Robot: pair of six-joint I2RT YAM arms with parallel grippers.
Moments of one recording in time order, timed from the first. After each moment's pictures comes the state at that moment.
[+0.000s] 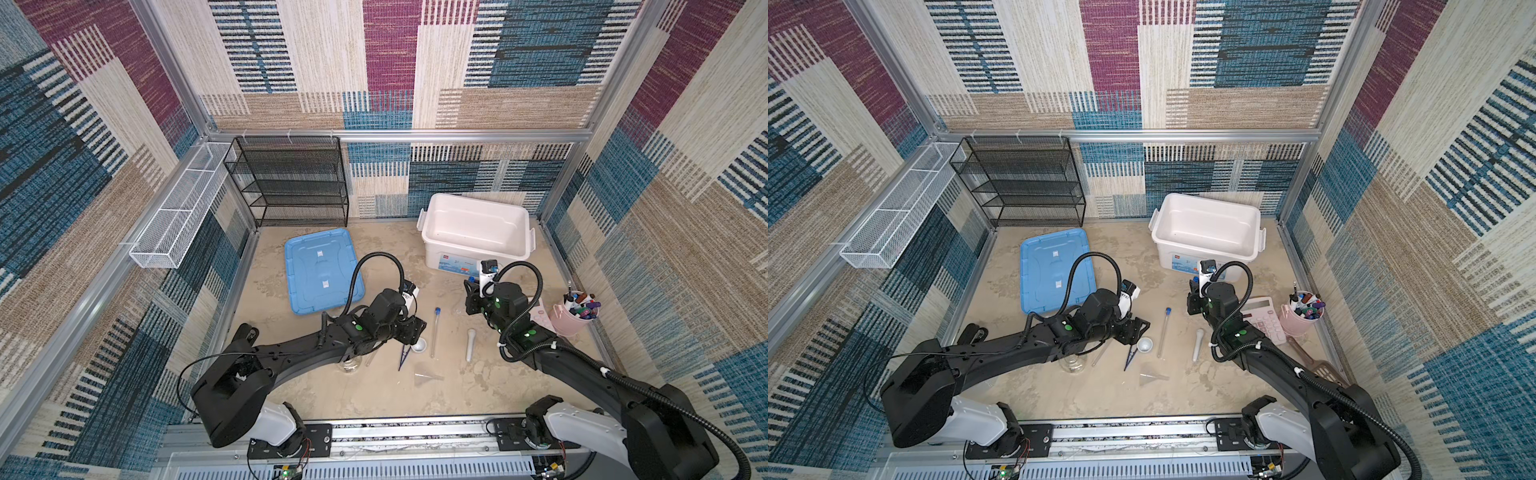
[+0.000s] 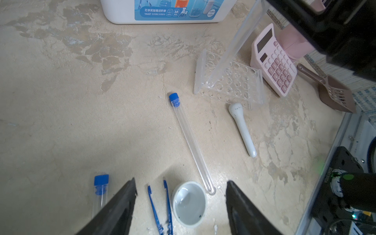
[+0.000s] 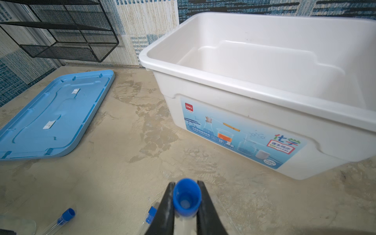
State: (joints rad) left arm -0.87 1.45 0.84 -0.08 0.03 -0.35; right arm 0.45 1.10 0.50 0.25 0.16 0.15
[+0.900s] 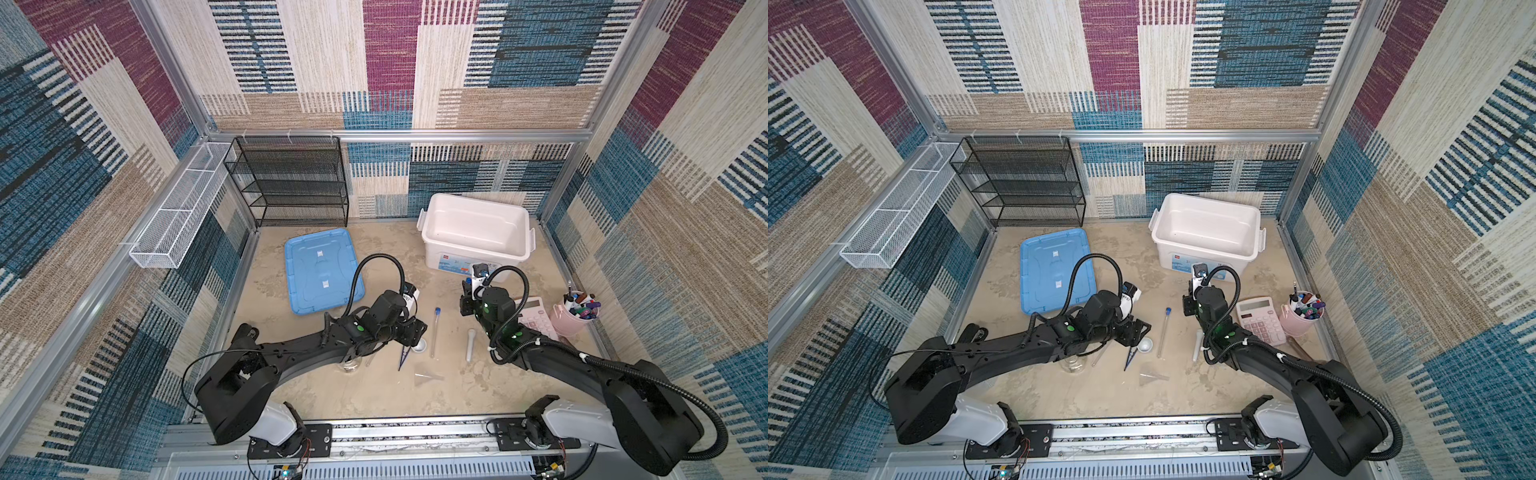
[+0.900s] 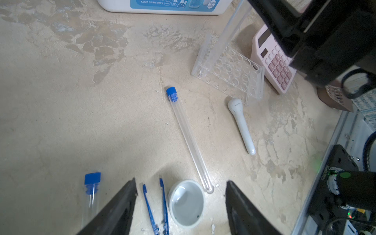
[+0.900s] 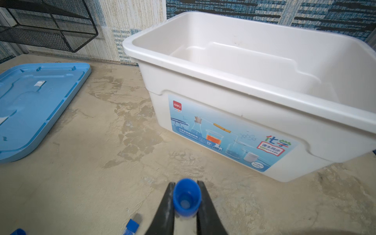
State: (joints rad) left arm -0.87 1.48 0.83 -0.06 0.05 -0.37; right arm 0.51 1.23 0.47 0.42 0.34 0.09
